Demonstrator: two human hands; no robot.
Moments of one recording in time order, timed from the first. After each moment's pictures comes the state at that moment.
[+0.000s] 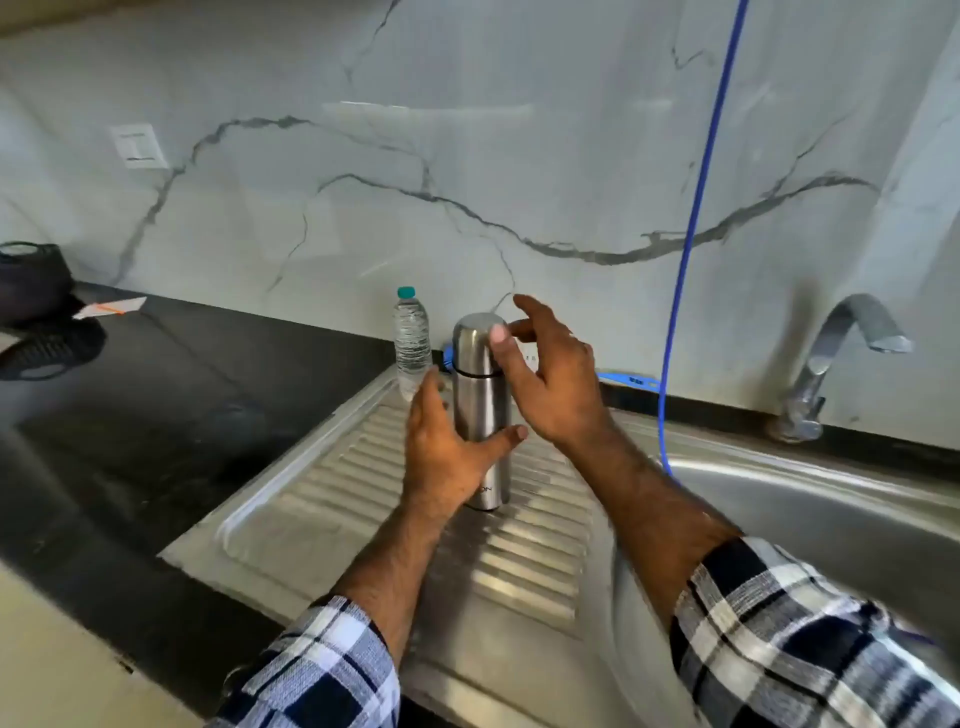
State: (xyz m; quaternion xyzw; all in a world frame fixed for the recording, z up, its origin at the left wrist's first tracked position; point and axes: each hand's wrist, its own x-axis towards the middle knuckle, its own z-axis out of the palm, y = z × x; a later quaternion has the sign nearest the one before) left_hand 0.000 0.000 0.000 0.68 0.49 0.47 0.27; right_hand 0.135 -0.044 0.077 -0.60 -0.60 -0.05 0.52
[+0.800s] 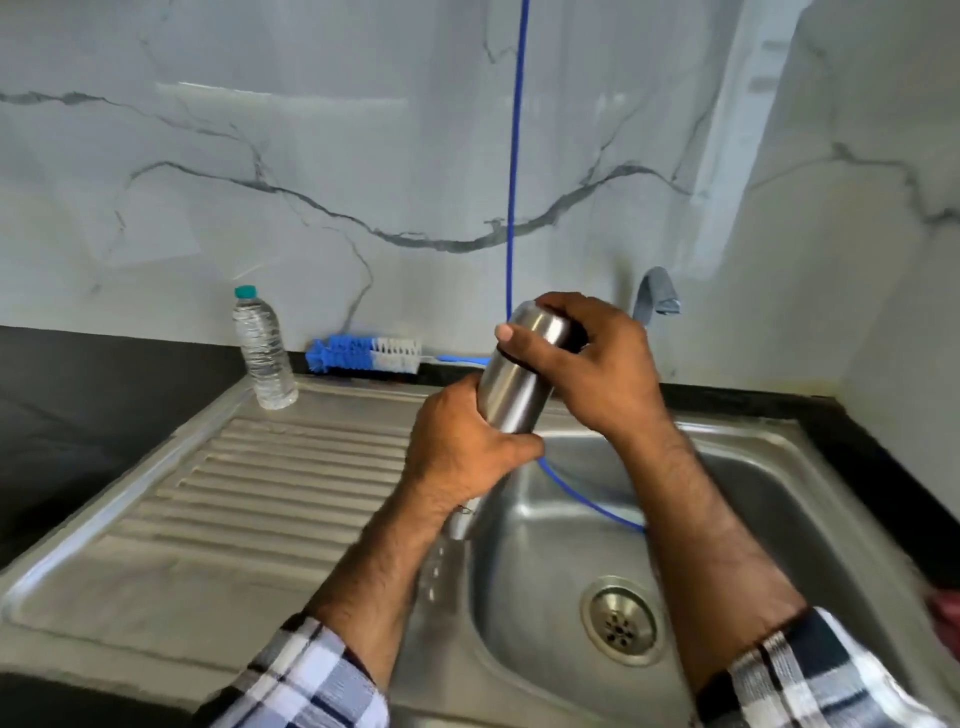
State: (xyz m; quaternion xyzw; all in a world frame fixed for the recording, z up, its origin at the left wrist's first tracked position) left_hand 0.120 -0.102 0.045 0.80 0.37 0.35 0.31; right_hand 0.253 -0.182 0.106 -0.64 -0.52 -0.03 0.57
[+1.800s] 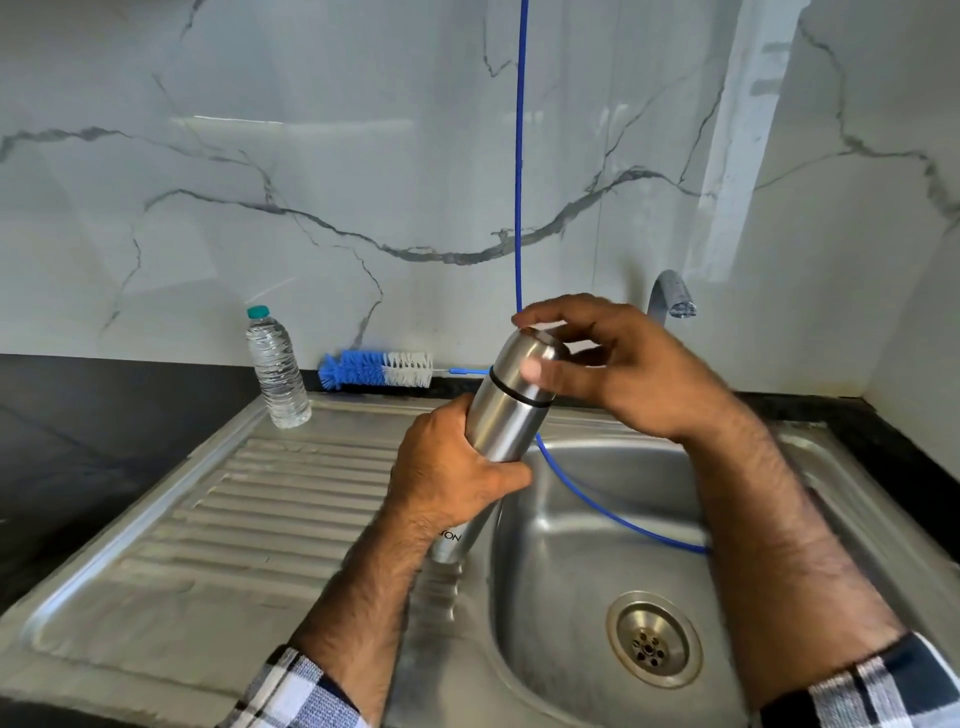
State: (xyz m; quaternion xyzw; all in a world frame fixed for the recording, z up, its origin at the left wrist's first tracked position) left_hand 0.097 -0.082 0.033 0.83 0.36 0.35 0.26; right_hand 0.274 -0.197 0.126 -0.60 -0.64 0.11 0.46
